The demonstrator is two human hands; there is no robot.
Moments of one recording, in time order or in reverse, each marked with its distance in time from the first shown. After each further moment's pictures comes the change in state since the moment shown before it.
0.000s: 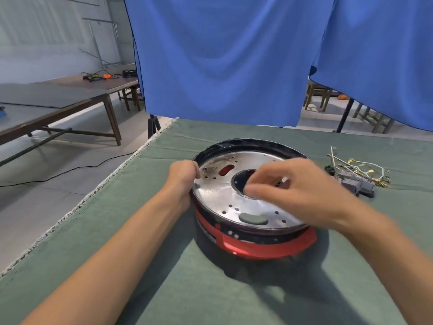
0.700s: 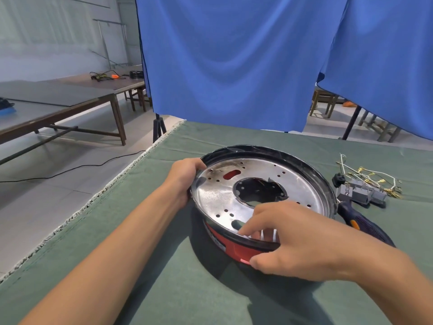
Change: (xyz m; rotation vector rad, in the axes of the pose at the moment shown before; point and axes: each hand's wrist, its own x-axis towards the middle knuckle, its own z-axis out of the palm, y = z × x) left_hand 0.019 0.005 -0.017 -0.037 -0.146 -0.010; right_hand -0.015 -0.021 0.026 -0.212 -0.361 0.025
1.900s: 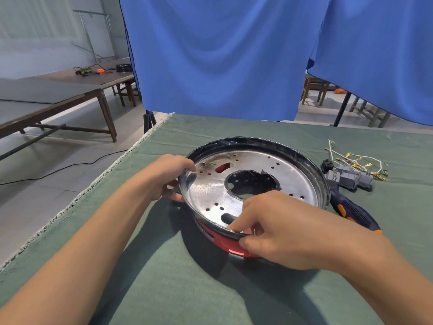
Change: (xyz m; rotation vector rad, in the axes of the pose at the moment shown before) left_hand -0.007 0.011 -0.012 0.566 -0.100 -0.065; right_hand -0.003 -0.007 -0.002 0.037 -0.060 0.019
